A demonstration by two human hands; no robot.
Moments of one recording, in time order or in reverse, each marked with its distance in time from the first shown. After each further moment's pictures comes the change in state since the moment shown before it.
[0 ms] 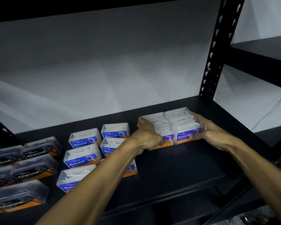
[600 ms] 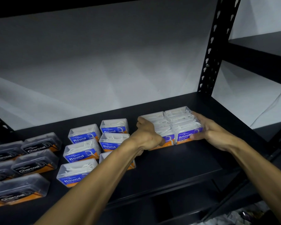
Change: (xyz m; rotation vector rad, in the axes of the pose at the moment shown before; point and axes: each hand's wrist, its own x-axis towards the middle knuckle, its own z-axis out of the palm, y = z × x) left_hand -0.016 -0.001 0.009 -0.011 0.017 -0.011; right_hand -0.021 0.001 0.005 0.064 -0.030 -0.061
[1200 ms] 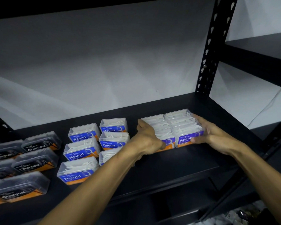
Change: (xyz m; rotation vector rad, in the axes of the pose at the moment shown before) left_hand -0.016 0.000 0.006 0.026 -0.027 0.012; right_hand -0.019 0.003 -0.001 -0.036 -0.013 0.015
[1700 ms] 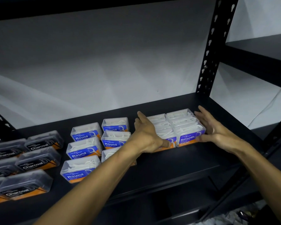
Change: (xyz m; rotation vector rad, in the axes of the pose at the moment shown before) left_hand -0.015 0.004 -0.009 0.019 0.036 0.052; right_hand -0.008 -0.006 -0.003 -0.116 0.077 -0.049
